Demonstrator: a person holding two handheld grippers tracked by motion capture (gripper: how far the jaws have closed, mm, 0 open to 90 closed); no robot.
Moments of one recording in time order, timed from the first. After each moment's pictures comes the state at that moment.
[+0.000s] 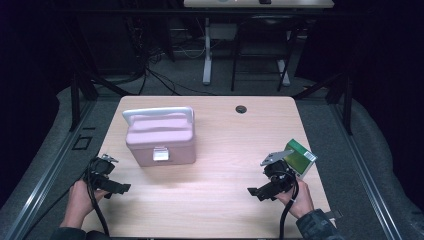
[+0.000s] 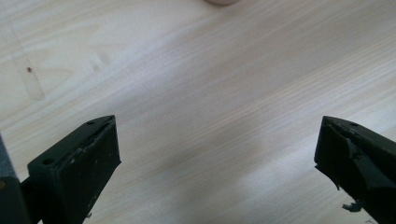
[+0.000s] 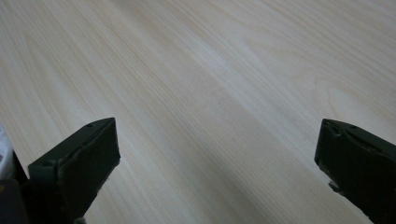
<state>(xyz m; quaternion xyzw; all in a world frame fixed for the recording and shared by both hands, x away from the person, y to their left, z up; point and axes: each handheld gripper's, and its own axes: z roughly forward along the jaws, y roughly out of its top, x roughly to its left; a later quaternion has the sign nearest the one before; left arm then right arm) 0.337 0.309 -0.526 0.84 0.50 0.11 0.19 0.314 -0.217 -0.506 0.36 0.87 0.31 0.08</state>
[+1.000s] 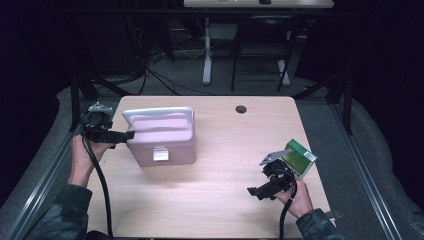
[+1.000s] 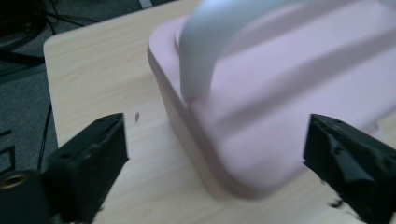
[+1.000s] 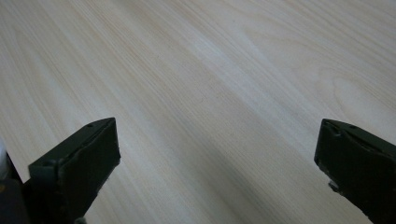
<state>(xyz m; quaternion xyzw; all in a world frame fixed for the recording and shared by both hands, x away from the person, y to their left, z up) 0.414 0.290 -0.419 0.78 0.49 0.20 0.34 0.320 -0.217 -0.511 0.37 0.87 0.30 0.07</state>
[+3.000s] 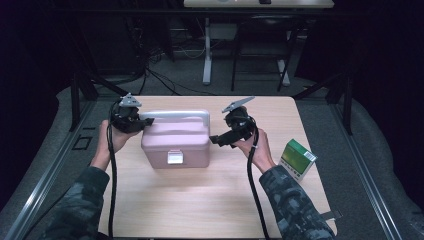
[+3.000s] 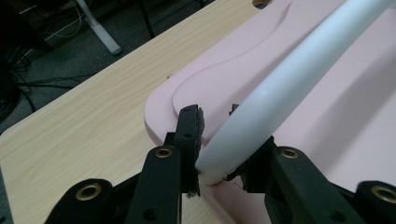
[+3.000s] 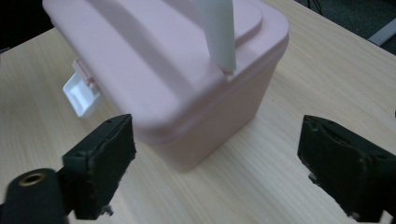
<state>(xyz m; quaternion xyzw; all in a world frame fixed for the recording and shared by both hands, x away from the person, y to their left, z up) 0.447 0.234 -0.427 0.84 0.35 0.21 0.36 0.427 -0.114 -0.426 0.33 0.85 0.39 0.10</state>
